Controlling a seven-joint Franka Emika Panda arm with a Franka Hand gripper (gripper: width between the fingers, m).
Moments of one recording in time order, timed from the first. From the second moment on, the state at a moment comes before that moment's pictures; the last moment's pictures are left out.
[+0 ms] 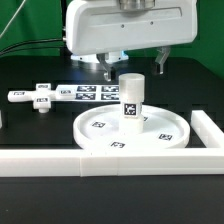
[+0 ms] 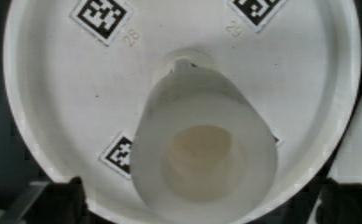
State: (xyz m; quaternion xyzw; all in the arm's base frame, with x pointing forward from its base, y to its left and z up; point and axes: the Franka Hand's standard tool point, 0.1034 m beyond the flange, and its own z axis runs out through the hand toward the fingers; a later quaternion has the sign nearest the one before) arm 0.554 0.022 0.101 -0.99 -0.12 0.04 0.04
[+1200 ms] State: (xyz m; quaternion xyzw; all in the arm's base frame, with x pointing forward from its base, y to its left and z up) arm 0.561 0.017 0.087 -0.99 -0.15 0.02 0.03
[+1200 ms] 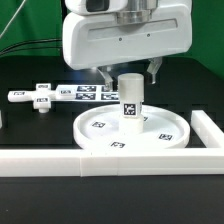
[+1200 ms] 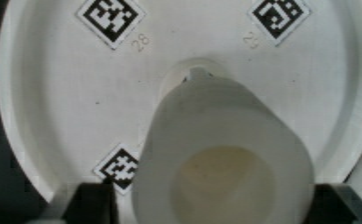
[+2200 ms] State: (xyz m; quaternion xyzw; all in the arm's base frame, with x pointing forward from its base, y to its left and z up) arm 0.562 0.020 0.092 -0.99 -0.16 0.01 0.03
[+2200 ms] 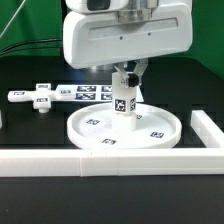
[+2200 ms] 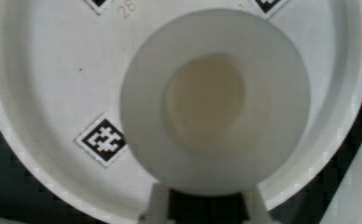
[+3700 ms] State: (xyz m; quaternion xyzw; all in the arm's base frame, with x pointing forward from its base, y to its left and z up) arm 0.540 0.010 0.079 -0.99 -0.16 0.02 0.03
